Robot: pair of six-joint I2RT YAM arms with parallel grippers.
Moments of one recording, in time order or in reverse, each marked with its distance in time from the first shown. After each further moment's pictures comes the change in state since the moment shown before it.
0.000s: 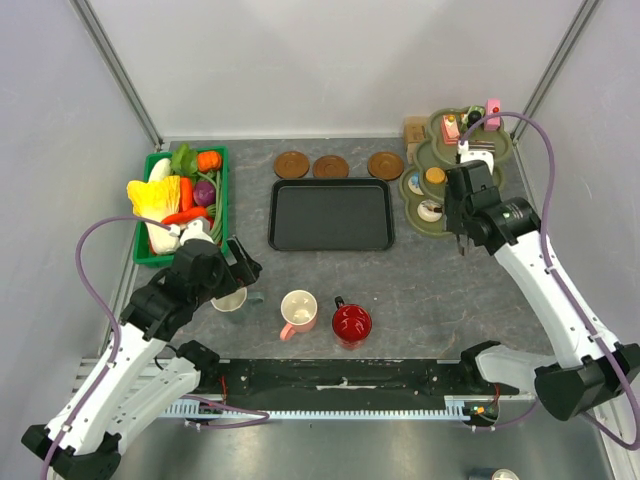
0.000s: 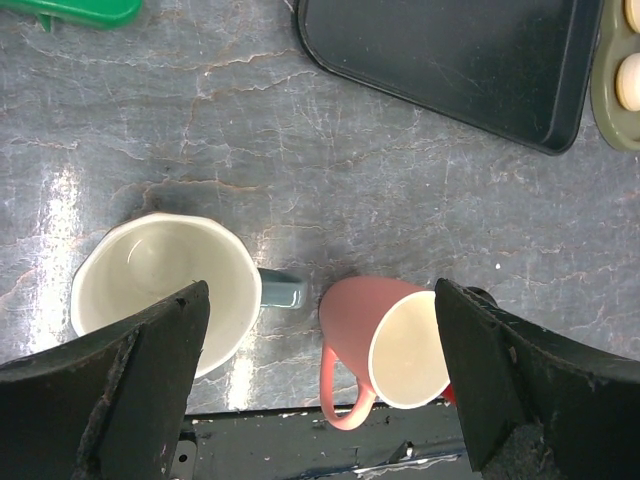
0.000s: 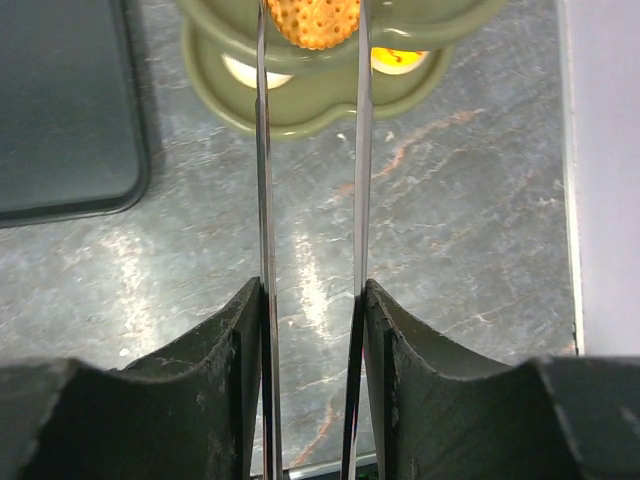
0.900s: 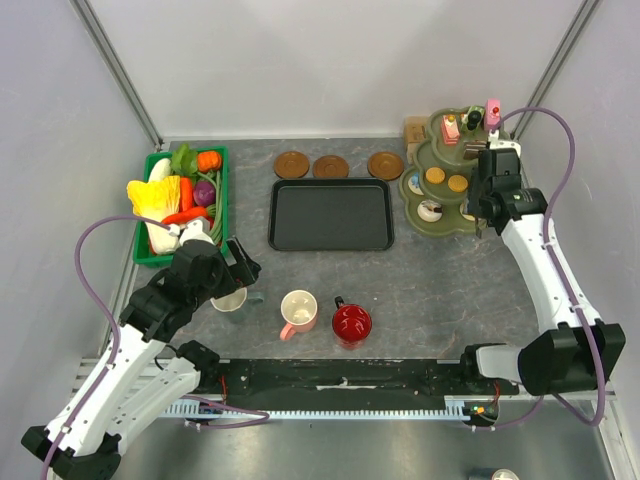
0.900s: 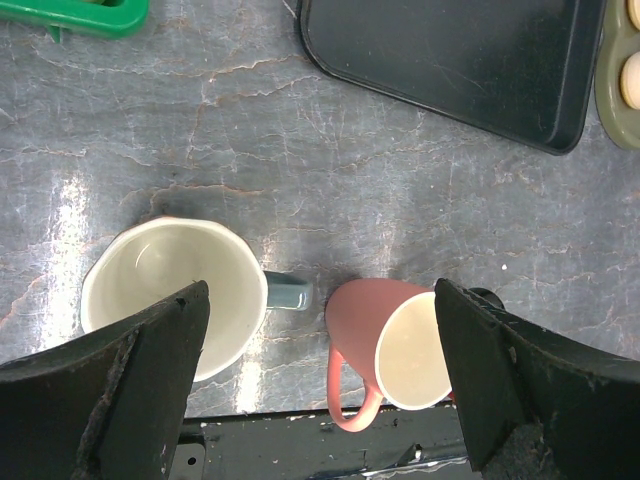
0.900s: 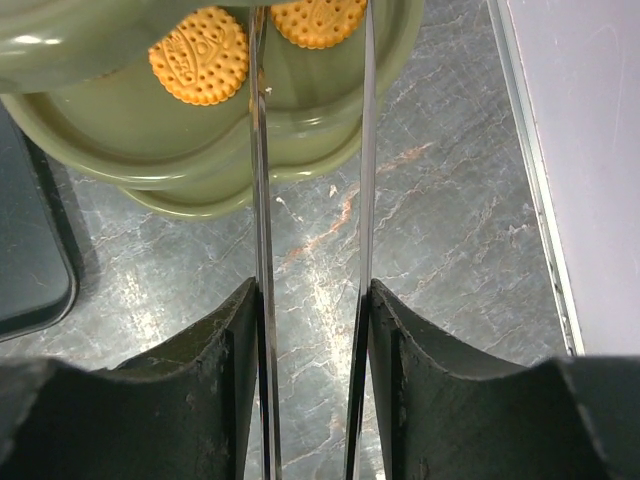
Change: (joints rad) left arm 0.000 -0.006 -0.001 0.000 -0.010 0.023; right arm -0.305 0.102 -0.046 0.210 -0.094 -0.108
